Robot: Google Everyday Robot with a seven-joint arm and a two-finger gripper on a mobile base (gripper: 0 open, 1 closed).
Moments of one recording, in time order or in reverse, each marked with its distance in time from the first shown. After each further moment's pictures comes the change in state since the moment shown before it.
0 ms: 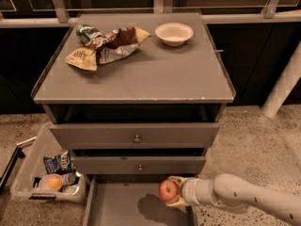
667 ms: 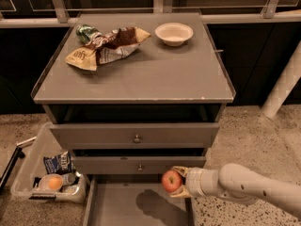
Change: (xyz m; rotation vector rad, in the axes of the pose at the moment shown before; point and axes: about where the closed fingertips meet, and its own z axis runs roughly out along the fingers) arm -0.035 -0.032 -0.048 0.044 0.038 -0.051
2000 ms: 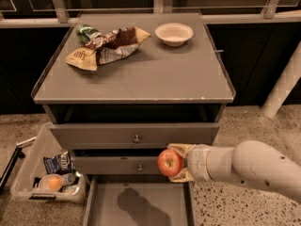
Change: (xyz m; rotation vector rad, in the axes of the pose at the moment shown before) arm -0.142 -0.039 -0.129 0.086 0.027 -0.279
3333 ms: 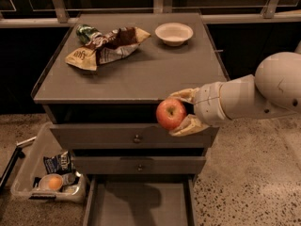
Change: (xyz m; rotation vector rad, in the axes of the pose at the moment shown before) arm -0.076 -0.129 -0.088 -0.050 -0.084 0.057
